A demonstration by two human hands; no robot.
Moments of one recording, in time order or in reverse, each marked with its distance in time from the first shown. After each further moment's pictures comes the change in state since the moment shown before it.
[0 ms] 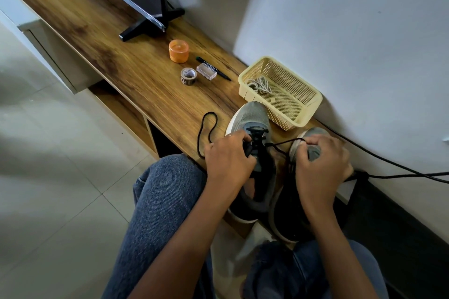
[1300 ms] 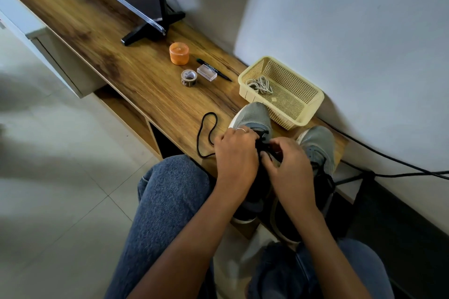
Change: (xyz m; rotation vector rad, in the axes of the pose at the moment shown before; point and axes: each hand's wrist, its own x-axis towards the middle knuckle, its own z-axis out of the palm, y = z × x) left_hand 0.009 0.008 0.021 0.197 0.180 0.201; right_hand -0.015 -0.006 0.016 0.018 -0.421 -0.210
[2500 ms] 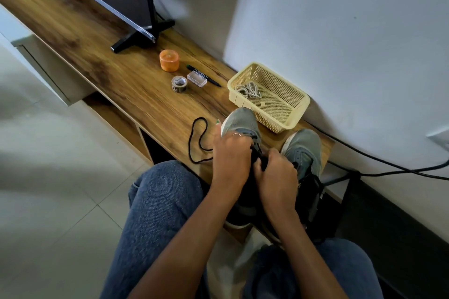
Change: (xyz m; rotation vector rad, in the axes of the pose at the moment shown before) left_hand 0.007 0.004 0.011 0.096 0.060 0.106; right_hand -0.006 -0.009 0.007 -0.172 0.004 0.191
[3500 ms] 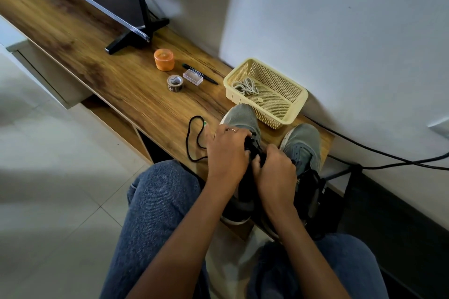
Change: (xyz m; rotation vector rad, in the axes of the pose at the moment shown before) left_hand 0.002 -0.001 -0.011 -0.067 -0.149 -0.060; right_hand 0.003 0.003 0.000 -0.008 -0.013 0.024
